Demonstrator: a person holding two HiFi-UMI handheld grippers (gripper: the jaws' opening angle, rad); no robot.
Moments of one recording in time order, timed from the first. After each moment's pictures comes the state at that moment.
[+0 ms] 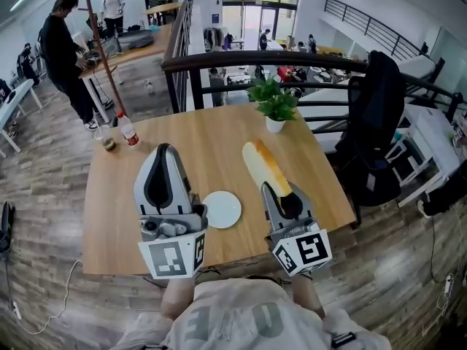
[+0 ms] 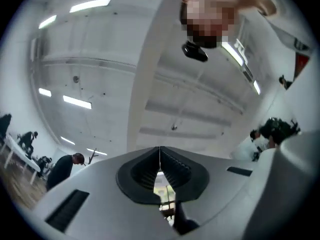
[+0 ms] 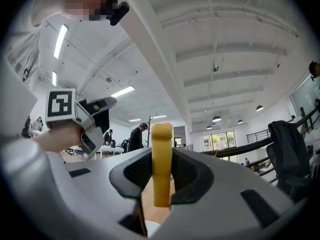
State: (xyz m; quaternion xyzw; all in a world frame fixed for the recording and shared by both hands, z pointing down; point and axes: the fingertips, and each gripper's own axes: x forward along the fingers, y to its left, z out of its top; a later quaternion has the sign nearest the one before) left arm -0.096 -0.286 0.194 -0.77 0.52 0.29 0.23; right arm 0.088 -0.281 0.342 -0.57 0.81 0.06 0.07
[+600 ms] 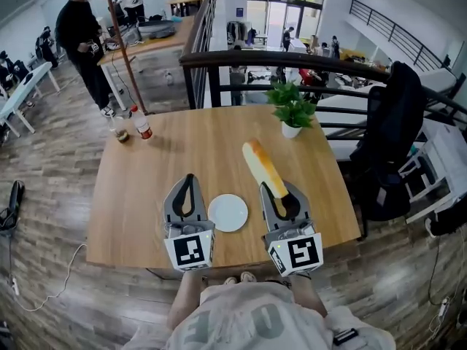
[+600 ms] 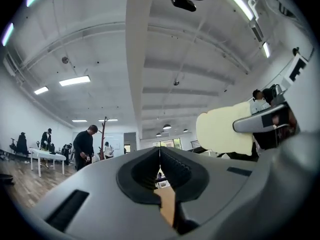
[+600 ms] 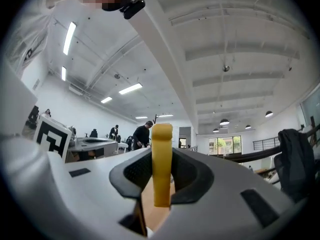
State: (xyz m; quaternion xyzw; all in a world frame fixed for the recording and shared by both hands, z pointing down) left arm -0.087 -0.345 0.340 -0.78 0.61 0.04 0.13; right arm 0.075 -0.311 0.336 -0.55 0.83 0.10 0.03
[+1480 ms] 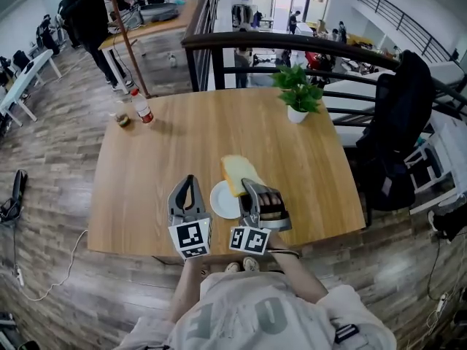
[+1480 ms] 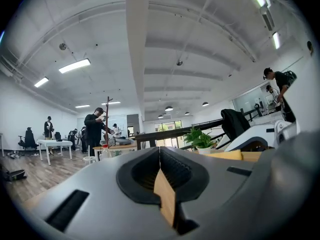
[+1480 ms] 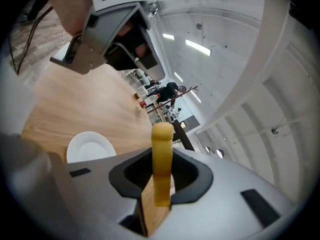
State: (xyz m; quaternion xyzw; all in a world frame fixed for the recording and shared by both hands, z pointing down) left arm -0.108 -0.365 0.444 -0.78 0.63 -0.04 0.06; right arm 0.014 -0.361 0.510 -0.50 0.69 0.35 -0.39
